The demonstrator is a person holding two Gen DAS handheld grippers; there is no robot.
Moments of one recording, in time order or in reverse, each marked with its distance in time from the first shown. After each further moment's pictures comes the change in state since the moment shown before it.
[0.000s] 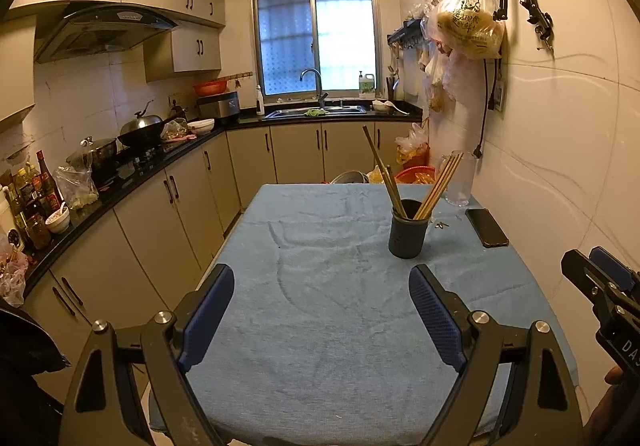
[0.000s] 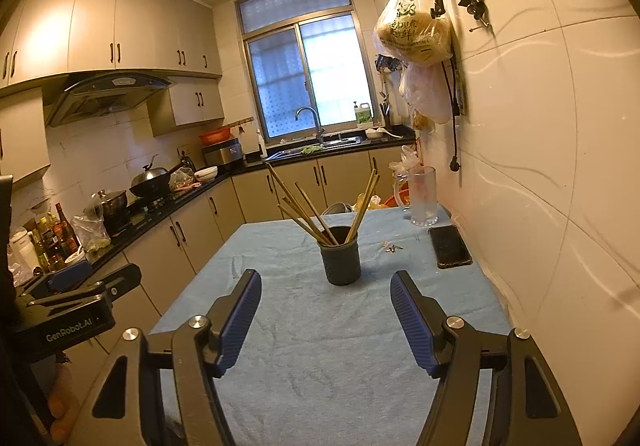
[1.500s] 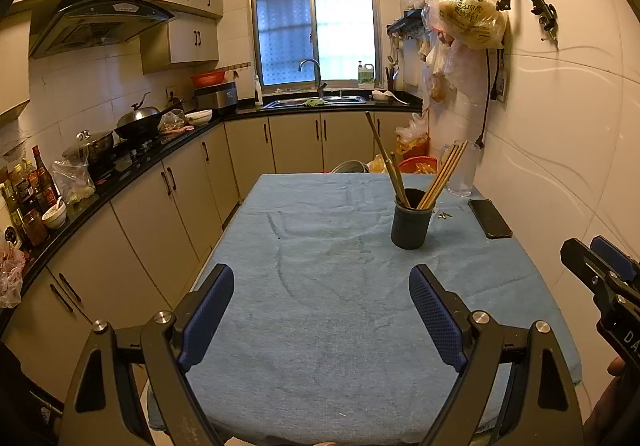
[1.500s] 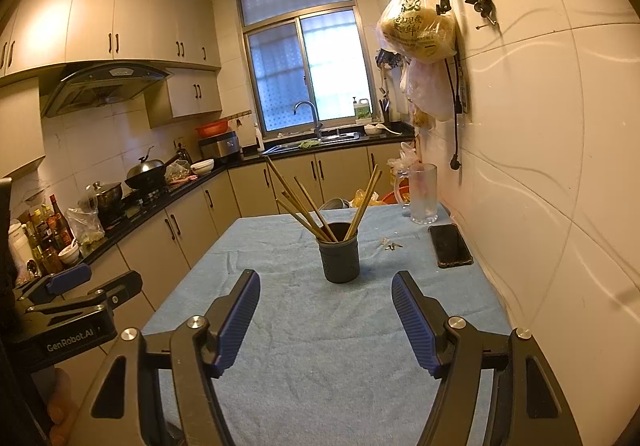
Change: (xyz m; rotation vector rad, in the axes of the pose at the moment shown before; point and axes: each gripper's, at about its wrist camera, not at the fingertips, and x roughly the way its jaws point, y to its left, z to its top) left arm 0.015 0.009 -0.005 0.002 0.035 -0.008; right arm 0.014 0.002 0.003 -0.014 0.022 -0.012
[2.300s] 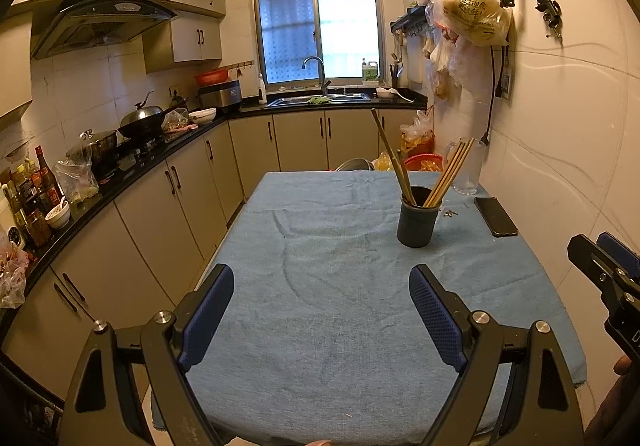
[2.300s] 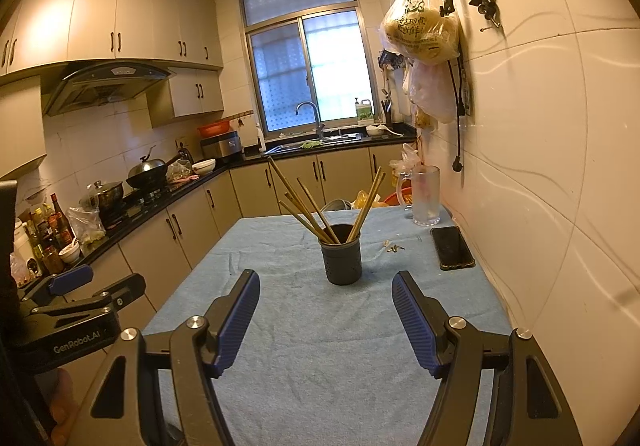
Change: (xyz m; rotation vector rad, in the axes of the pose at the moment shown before) left arm 0.005 0.001 -0.001 0.003 0.005 0.021; right arm 0.002 0.004 0.002 -0.008 0.000 0.004
